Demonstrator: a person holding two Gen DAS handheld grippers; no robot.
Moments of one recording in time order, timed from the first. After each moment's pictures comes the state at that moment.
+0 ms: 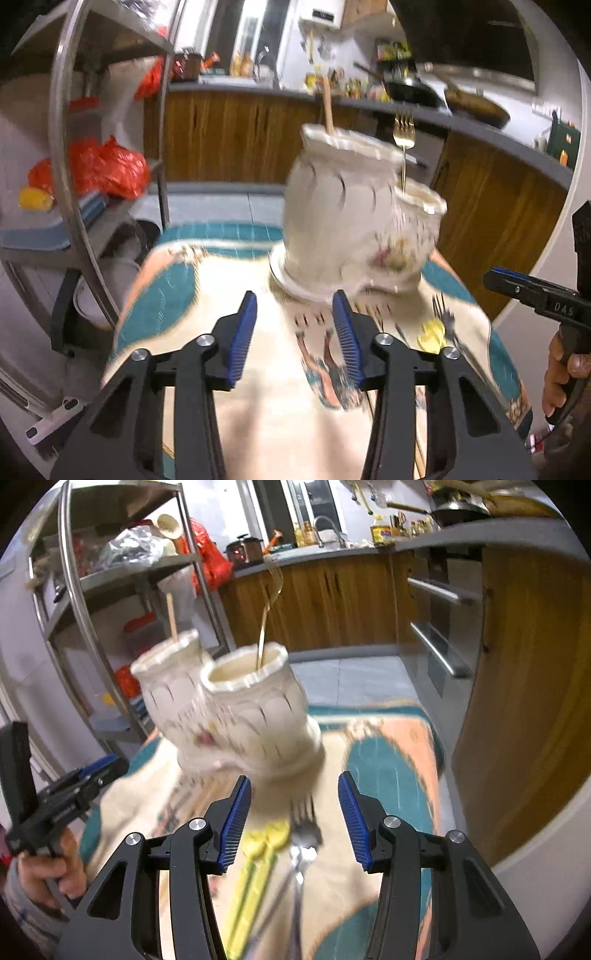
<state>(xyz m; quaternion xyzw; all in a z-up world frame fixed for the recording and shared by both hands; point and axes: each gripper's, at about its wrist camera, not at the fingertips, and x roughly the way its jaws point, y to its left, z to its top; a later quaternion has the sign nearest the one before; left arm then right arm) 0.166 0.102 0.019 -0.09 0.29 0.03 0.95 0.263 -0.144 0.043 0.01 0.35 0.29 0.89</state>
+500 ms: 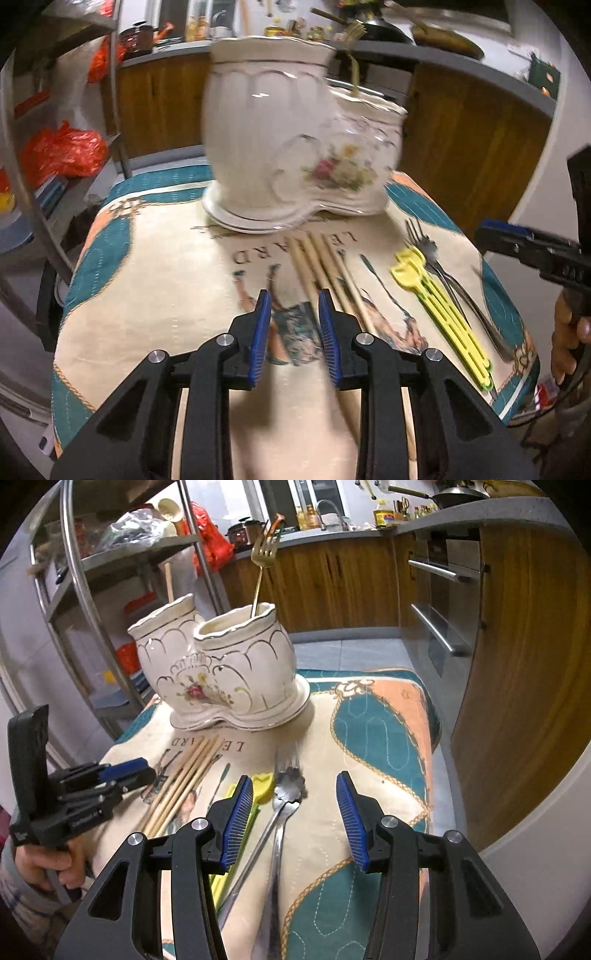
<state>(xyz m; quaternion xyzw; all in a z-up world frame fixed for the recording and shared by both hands) 0.180 0.058 -0.012 -0.04 0.38 -0.03 0.92 0.253 -0.159 0.027 -0.01 0.37 0.30 0.88</state>
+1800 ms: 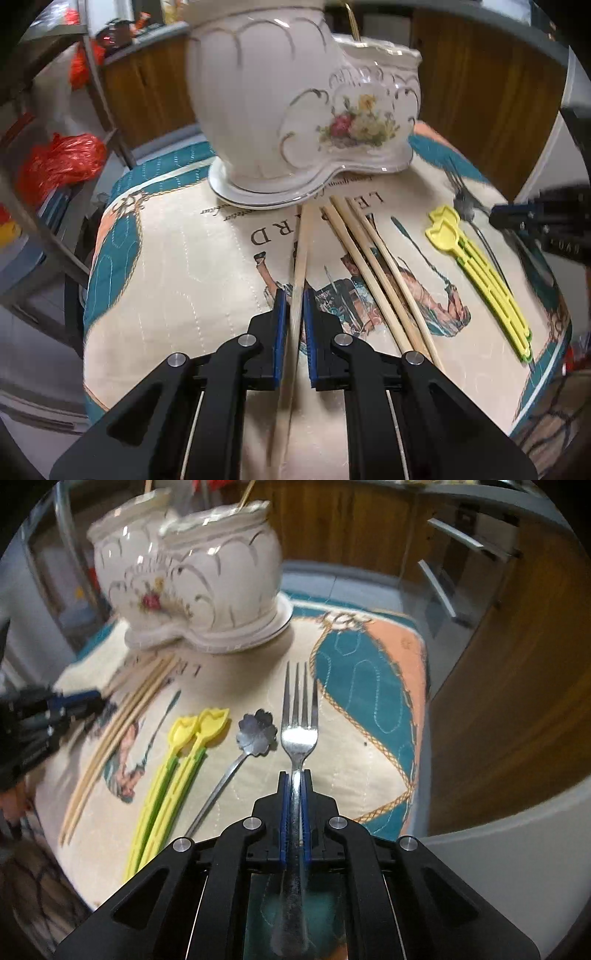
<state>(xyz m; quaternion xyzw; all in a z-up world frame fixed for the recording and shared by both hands) 0.207 0.061 -0.014 0.04 0.47 -0.02 0.88 0.280 -0.135 0.001 -0.16 0.49 0.26 0.82</state>
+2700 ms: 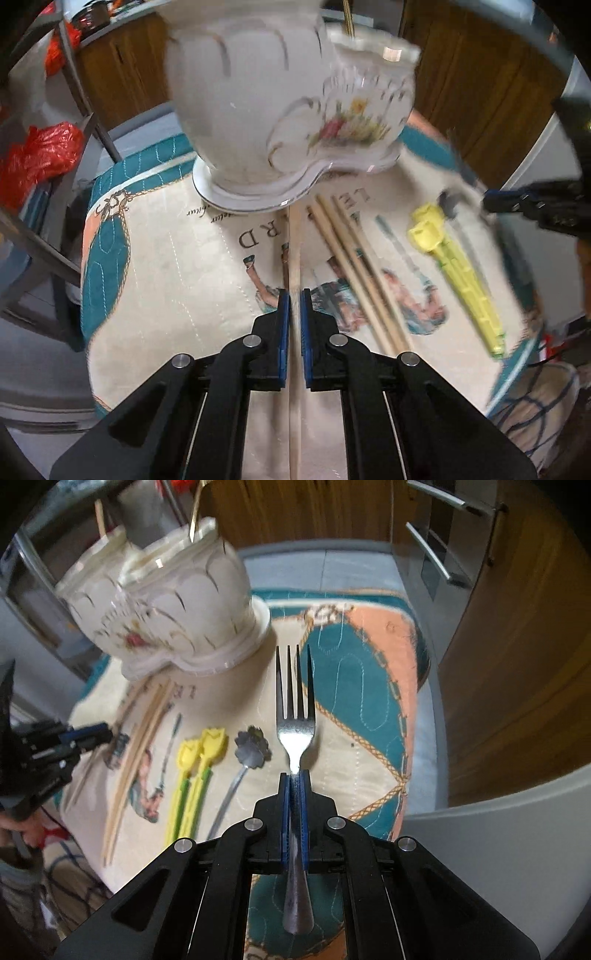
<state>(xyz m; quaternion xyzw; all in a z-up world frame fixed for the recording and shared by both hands) 0.209 0.067 0.008 0.00 0.50 -0.06 0.87 0.294 -0.167 0.013 -0.06 0.53 0.26 0.80</state>
